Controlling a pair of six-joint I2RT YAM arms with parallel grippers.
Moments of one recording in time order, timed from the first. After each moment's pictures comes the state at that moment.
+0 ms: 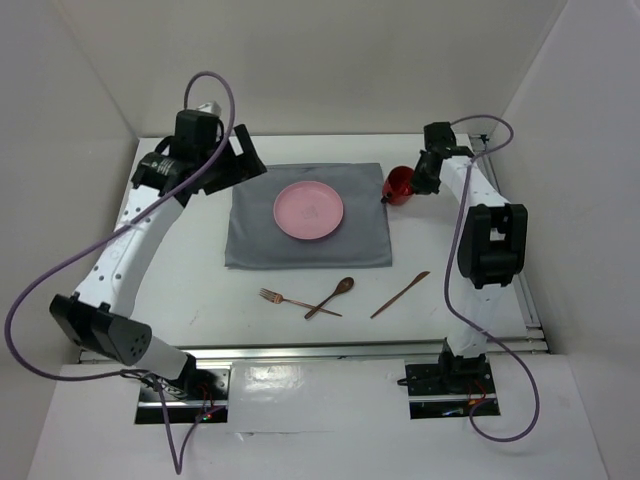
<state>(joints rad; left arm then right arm) -0.31 1.50 1.72 -0.88 -0.03 -0.61 0.04 1.99 1.65 -0.64 0.07 0.48</state>
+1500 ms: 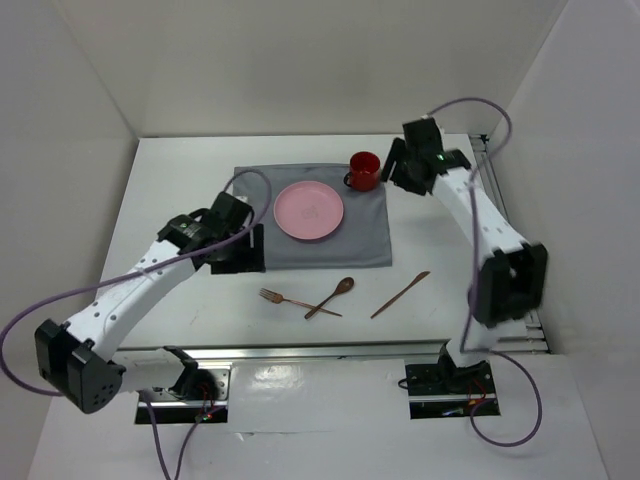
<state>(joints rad) -0.51 1.21 1.16 -1.02 -0.08 -0.58 0.25 1.77 1.66 -0.71 0.16 0.54</state>
